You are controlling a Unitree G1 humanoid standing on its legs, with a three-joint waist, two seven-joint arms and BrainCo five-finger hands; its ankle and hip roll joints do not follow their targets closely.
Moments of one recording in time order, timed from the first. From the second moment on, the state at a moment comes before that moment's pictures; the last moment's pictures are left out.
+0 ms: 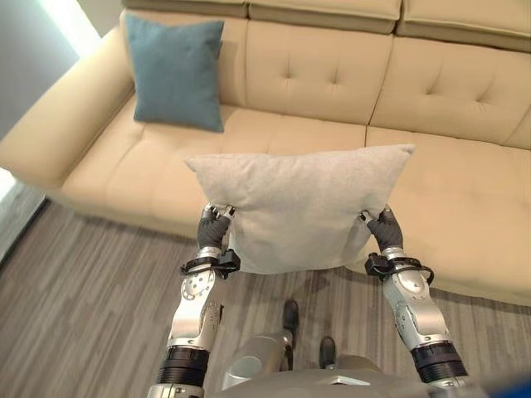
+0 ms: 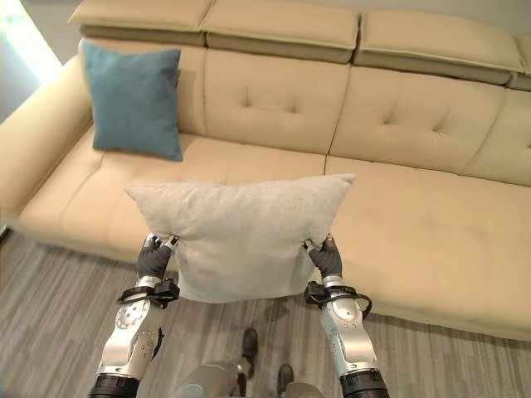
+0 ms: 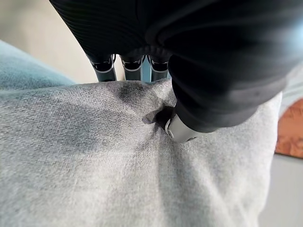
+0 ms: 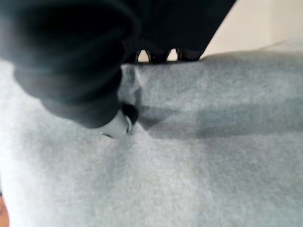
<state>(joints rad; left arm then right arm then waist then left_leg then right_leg) 0.00 0.10 0.00 0.06 -0.36 -0.06 0.12 -0.01 -0.08 0.08 0.10 0.26 -0.05 -0.07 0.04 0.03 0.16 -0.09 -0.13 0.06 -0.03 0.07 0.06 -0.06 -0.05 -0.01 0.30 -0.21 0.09</state>
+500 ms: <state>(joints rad) 0.09 0.05 0.00 0.06 -0.33 -0.08 0.13 -0.01 -0.16 0.10 0.13 0.26 -0.06 -0.02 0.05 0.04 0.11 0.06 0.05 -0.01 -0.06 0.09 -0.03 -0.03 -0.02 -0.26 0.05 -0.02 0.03</state>
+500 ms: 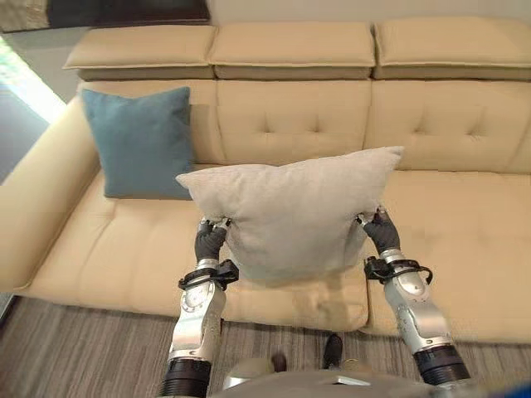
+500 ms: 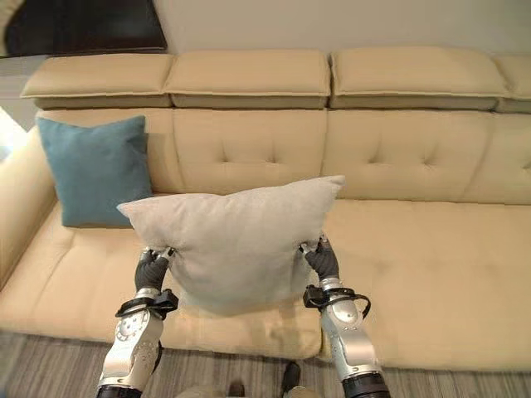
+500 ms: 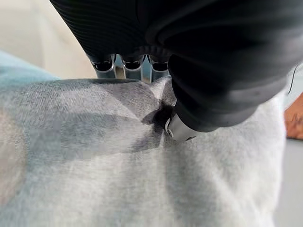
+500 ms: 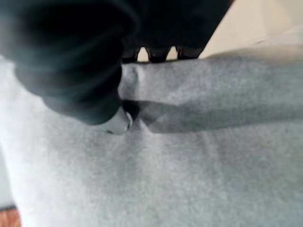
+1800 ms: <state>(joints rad) -0.68 0.35 -0.05 0.46 -0.34 -0.10 0.30 -0.75 -0.32 0.21 0.43 0.13 -0.05 -0.32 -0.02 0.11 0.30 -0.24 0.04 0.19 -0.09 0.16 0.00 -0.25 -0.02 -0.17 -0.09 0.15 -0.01</state>
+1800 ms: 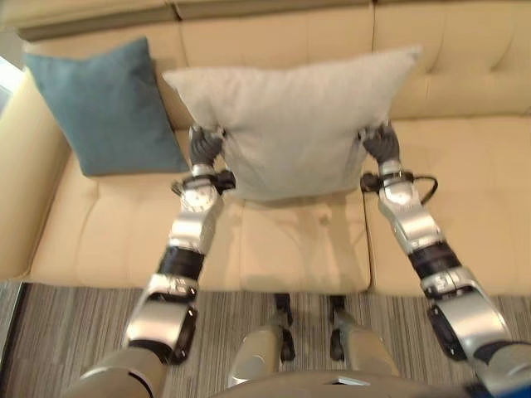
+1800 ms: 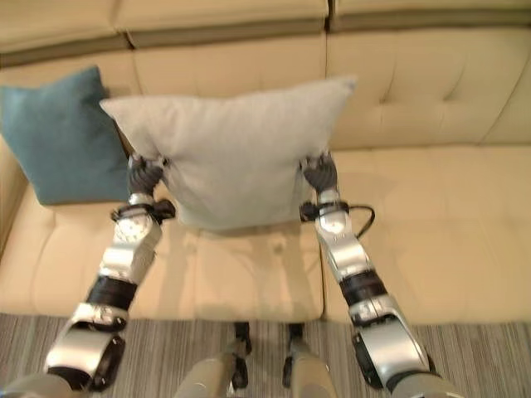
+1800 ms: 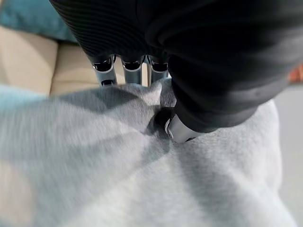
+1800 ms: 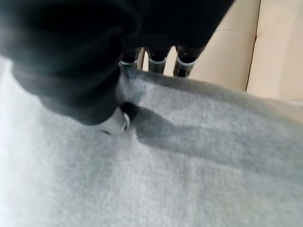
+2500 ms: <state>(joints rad) -0.92 0.49 -0.07 0.62 -0.34 -0.14 0.36 -0.99 -0.41 0.30 0.53 0.09 -0.06 -0.41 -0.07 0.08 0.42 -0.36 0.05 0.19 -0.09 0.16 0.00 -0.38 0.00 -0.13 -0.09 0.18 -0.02</state>
